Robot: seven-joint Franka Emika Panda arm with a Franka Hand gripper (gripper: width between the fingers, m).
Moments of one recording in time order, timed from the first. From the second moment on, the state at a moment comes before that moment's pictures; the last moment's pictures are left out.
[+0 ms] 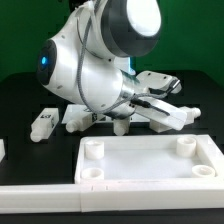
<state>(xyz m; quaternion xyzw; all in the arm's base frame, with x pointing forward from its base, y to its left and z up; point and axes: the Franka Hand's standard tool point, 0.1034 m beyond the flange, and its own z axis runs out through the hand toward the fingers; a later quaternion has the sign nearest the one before) 0.413 0.099 0.012 -0.77 0.42 0.40 0.27</state>
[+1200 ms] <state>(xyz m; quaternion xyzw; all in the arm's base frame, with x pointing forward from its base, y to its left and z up) 0.473 0.068 0.098 -0.89 0.38 0.15 0.21</state>
